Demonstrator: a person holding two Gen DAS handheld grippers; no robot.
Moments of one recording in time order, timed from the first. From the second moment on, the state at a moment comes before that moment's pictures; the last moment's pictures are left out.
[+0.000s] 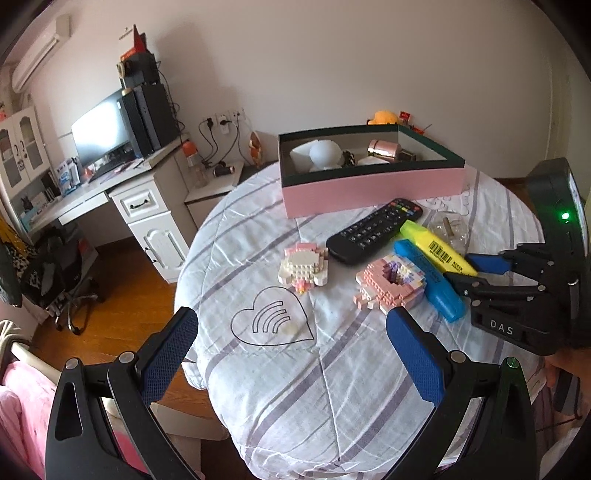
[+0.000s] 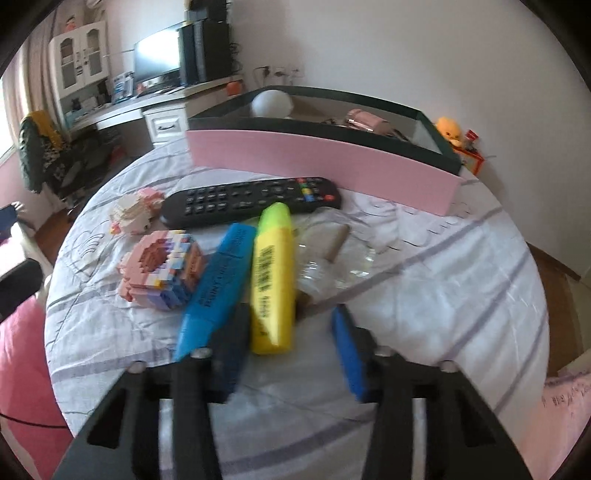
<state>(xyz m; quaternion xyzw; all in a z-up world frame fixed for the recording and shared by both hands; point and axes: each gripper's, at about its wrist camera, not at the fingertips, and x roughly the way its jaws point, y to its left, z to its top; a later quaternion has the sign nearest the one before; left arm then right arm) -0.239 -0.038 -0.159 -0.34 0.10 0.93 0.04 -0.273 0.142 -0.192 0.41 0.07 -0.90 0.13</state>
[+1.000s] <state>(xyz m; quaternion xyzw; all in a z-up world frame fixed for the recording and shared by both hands) -0.298 0.018 -0.212 -0.40 0.06 0.91 0.11 -0.247 0.212 -0.188 0.41 0.05 -0.90 0.12</state>
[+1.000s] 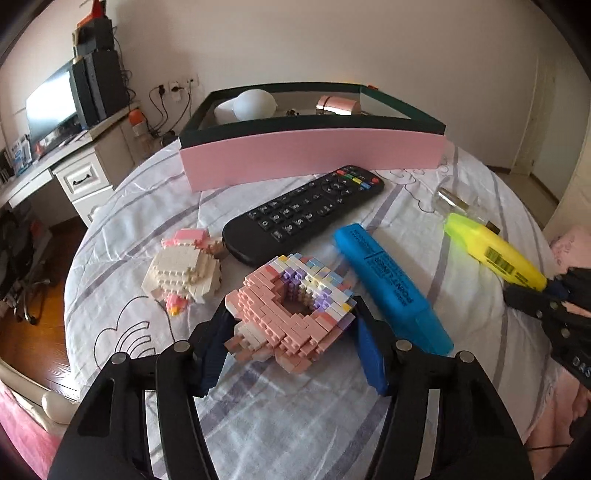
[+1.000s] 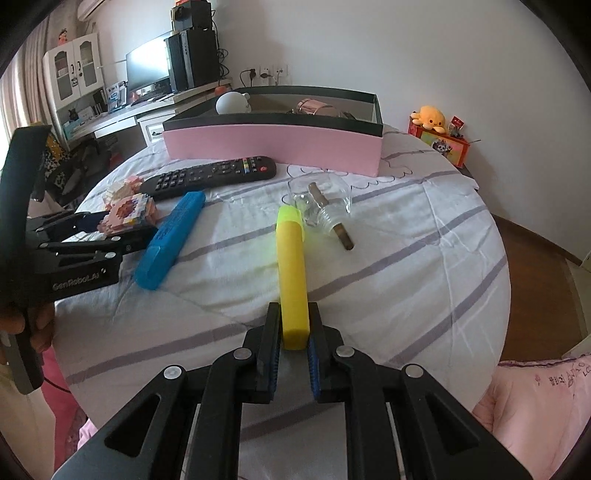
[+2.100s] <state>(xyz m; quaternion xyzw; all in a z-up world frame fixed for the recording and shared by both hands) -0.264 -0.024 -0.192 -0.36 0.04 0.93 0.07 -0.261 0.203 -0.171 0.37 -0.01 -0.92 0.14</state>
